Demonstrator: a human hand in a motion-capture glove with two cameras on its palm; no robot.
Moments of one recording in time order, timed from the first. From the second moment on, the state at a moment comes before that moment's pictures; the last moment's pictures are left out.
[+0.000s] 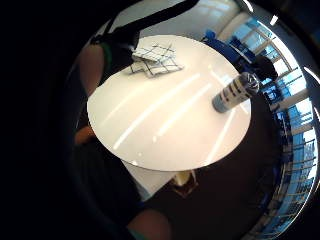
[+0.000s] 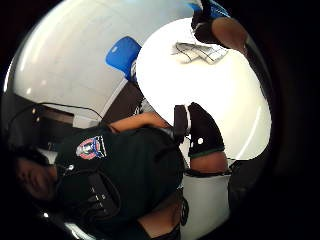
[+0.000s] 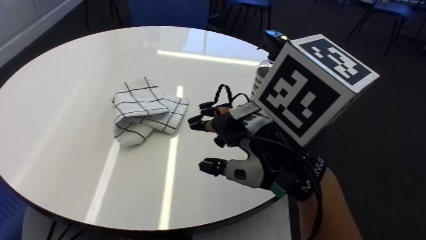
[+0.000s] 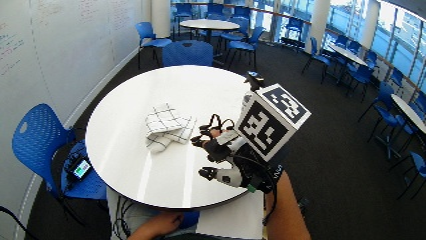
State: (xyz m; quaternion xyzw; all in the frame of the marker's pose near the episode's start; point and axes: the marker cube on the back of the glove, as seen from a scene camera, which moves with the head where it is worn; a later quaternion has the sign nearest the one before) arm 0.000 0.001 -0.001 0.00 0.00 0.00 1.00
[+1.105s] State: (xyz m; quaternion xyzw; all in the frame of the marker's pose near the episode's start) arm 0.025 -0.001 0.023 0.02 0.00 0.05 1.00
